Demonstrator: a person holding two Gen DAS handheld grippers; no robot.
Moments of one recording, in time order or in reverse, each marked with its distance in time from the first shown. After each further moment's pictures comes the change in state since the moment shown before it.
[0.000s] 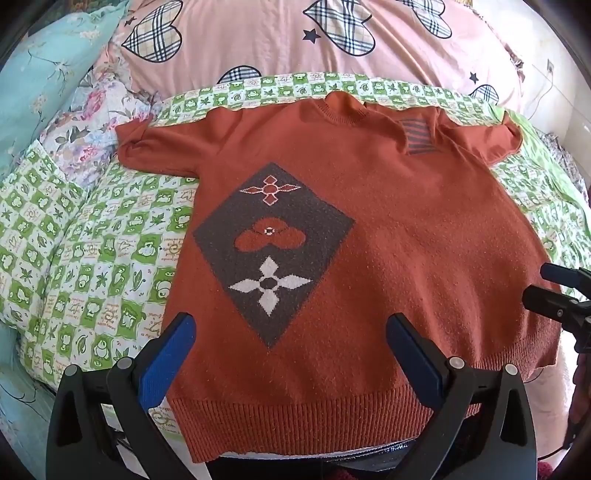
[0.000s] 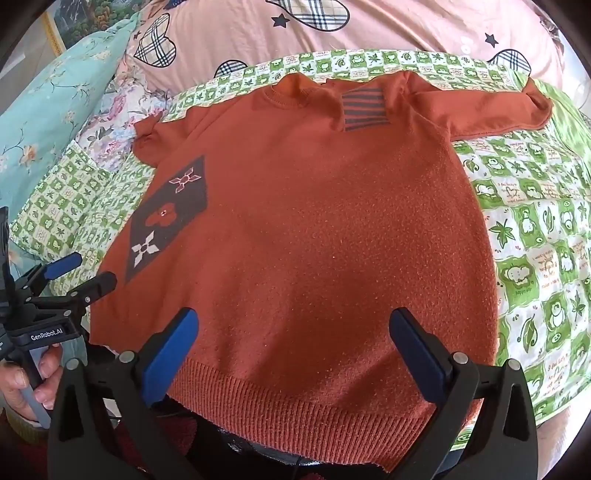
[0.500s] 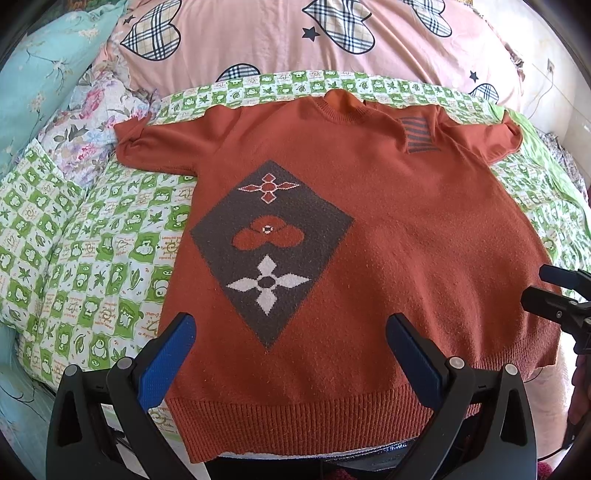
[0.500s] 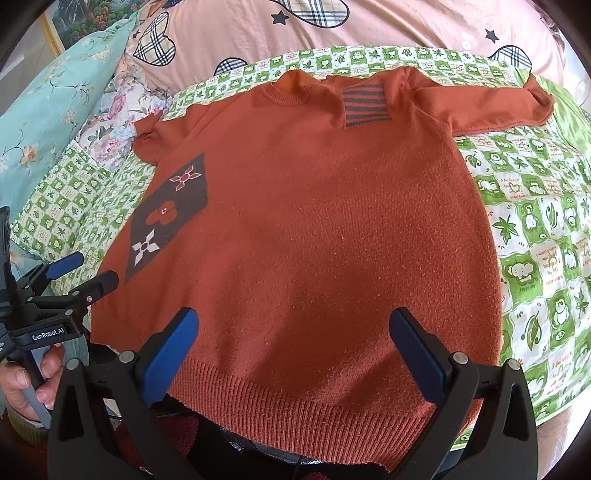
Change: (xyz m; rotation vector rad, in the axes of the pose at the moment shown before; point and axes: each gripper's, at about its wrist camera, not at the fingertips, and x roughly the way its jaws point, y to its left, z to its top) left arm 0.001 -0.001 -0.004 -0.002 -0.002 -0.006; right arm 0.003 0.005 -0.002 0.000 0.000 -0.002
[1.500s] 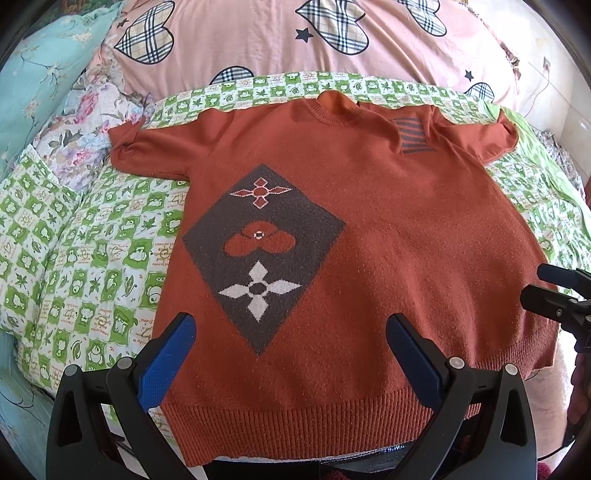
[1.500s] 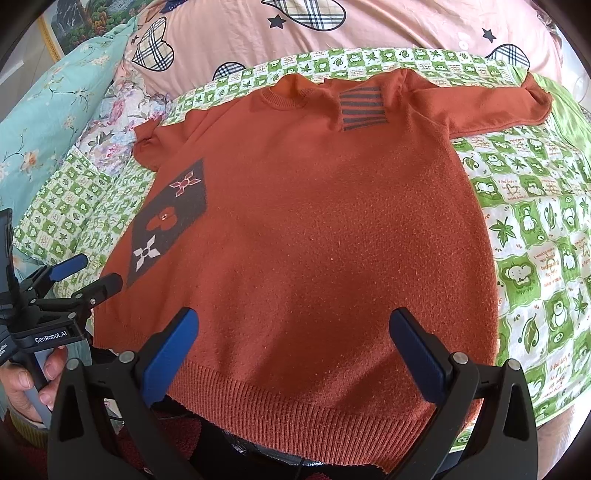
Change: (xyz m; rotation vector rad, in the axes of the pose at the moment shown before) left arm 0.003 -0.005 0.005 0.038 0.054 0.013; right arm -0.005 -0.007 0.001 -0.010 0.029 -0.040
